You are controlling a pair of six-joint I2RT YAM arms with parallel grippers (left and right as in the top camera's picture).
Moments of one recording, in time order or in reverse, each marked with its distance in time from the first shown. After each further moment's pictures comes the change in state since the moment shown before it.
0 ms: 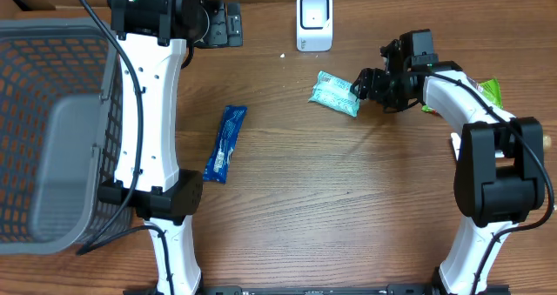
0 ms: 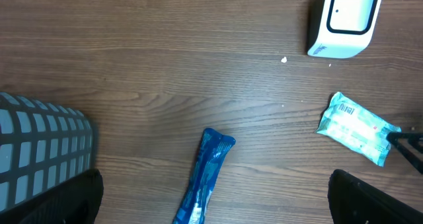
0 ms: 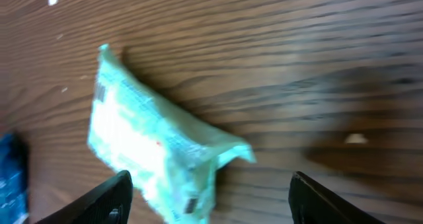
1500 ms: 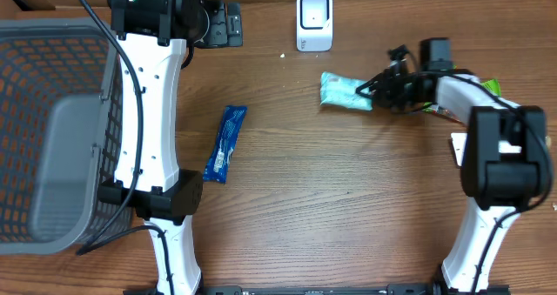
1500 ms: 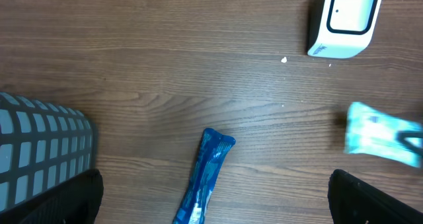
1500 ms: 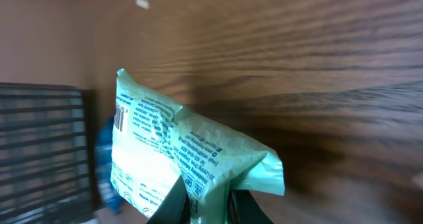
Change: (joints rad) left arm 0.000 0.000 0.000 0.000 0.000 0.000; right arm -0.146 0.086 -0.015 0.117 -0.491 -0.009
